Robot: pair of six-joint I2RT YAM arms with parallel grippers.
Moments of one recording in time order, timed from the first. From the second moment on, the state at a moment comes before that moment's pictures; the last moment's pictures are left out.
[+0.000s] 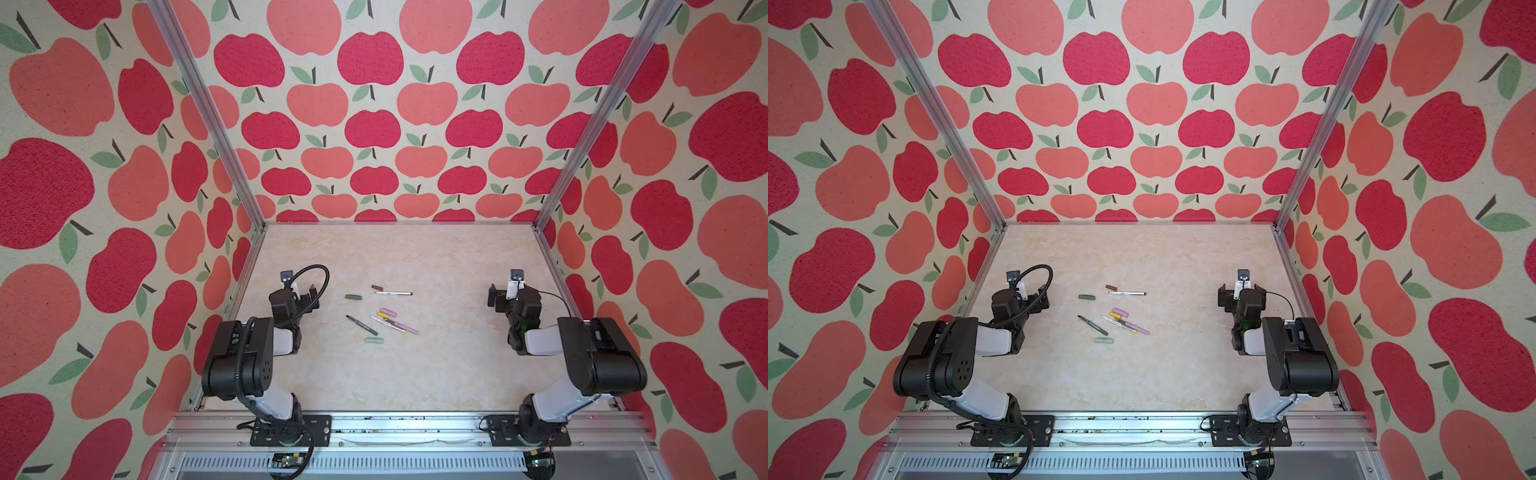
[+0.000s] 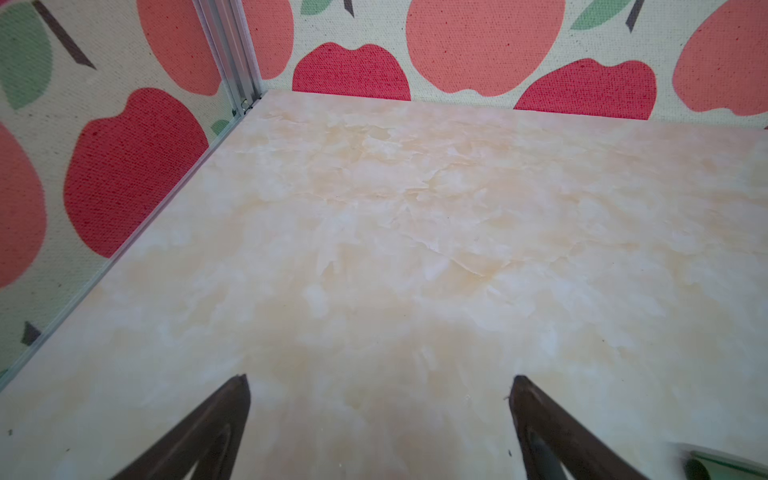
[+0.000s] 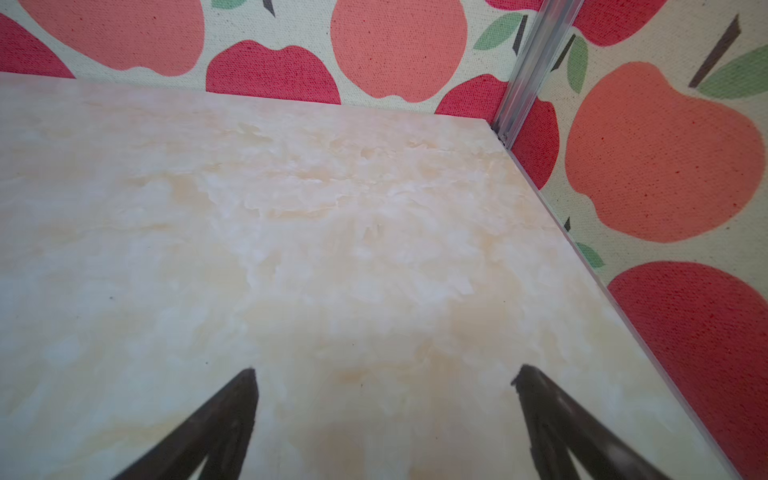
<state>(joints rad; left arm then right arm) 0.08 1.60 0.38 0.83 -0.02 0.00 0.09 1.60 0.37 0.89 0.16 -0.11</state>
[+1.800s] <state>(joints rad) 0.24 1.00 0.61 0.23 0.22 -0.46 0.03 1.04 0.64 0.22 -0.16 0.37</state>
